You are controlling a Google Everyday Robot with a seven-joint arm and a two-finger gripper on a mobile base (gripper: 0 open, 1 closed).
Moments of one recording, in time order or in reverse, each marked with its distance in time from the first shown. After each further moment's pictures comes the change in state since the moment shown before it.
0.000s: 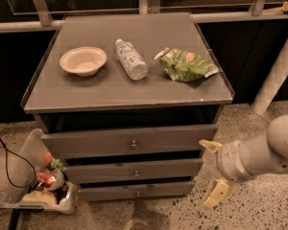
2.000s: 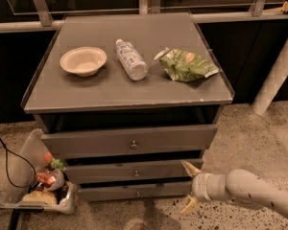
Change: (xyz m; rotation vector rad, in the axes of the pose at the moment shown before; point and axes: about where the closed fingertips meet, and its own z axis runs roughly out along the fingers) arm 0.110 -0.031 0.208 0.180 -0.091 -0.129
